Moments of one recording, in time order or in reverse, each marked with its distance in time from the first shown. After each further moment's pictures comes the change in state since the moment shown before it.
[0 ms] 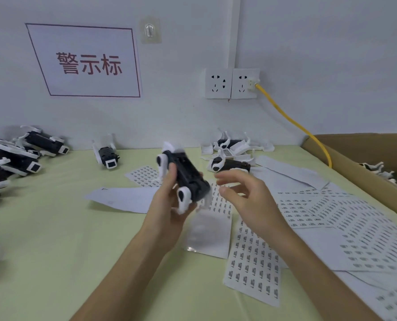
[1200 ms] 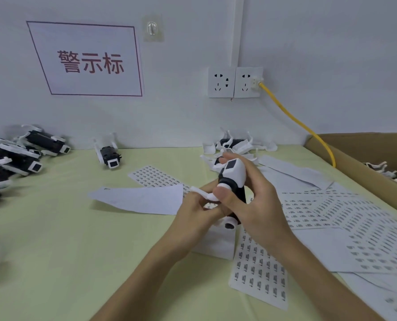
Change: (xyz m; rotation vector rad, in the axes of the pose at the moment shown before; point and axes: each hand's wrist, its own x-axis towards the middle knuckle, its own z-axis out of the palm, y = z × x) left_hand -0.007 -0.017 0.013 0.551 -0.349 0.187; right_hand -0.013 -0.017 0.011 0.148 0.033 -0.234
